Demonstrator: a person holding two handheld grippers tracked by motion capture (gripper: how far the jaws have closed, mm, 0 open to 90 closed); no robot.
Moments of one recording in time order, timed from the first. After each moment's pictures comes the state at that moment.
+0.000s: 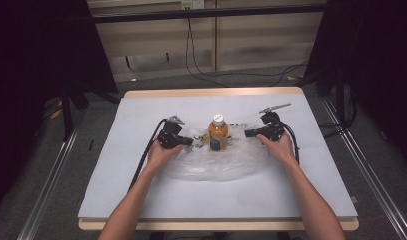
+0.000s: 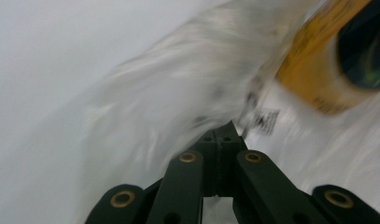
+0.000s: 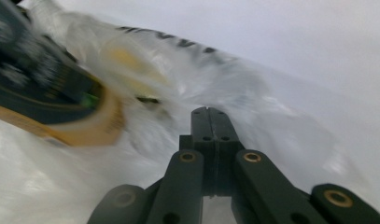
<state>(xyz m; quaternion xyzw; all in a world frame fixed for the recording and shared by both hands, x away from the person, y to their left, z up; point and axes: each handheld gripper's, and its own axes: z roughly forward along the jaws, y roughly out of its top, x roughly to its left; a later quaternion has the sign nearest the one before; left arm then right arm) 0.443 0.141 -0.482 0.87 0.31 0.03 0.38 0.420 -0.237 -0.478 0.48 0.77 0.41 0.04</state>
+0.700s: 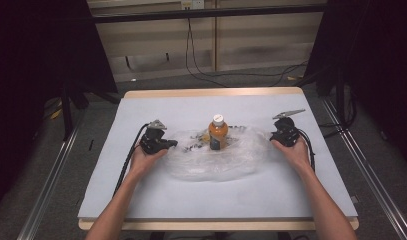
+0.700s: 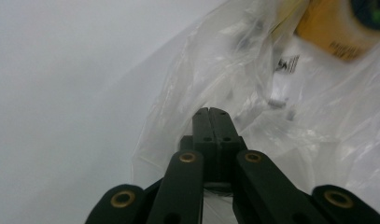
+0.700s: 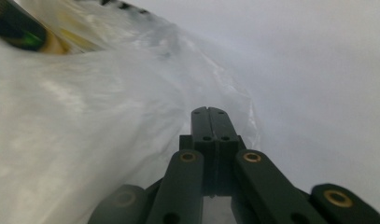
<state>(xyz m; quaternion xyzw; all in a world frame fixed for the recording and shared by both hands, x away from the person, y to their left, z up) 0.426 0.186 -0.467 0.85 0.32 0.07 0.41 0.398 -0.270 -0.473 0.47 0.79 0.39 0.10</state>
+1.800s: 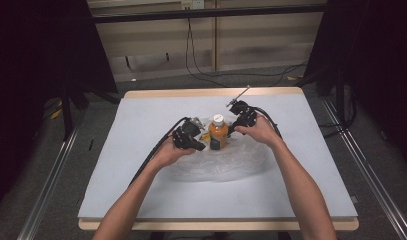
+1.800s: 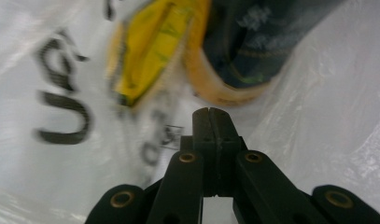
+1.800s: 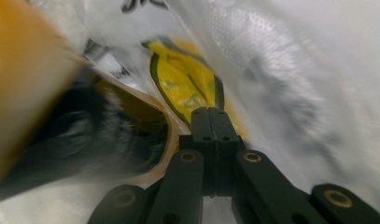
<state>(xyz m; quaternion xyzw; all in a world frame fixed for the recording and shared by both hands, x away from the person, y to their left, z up) 0.419 0.074 -0.454 0.95 0.17 0.01 0.26 0.470 -0.150 -0.449 0.36 0.89 0.28 -0.04</state>
